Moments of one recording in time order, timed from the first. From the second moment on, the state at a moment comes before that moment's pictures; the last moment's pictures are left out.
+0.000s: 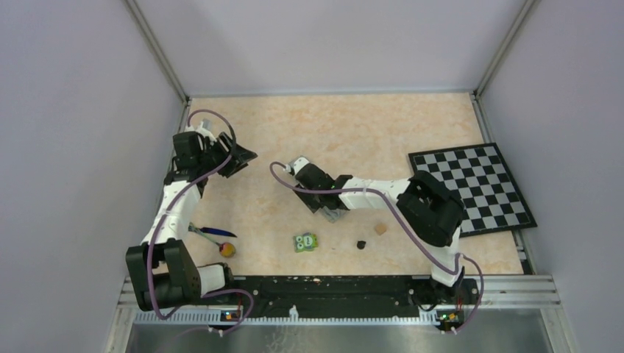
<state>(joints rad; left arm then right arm) 0.15 1.25 0.88 -0.23 0.61 -0.64 0.98 1.92 1.24 -0.20 0.28 0.06</state>
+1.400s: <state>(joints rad) 0.18 1.19 0.79 -0.24 0.69 -0.60 0.65 1.93 0.92 0.48 -0.65 1.00</state>
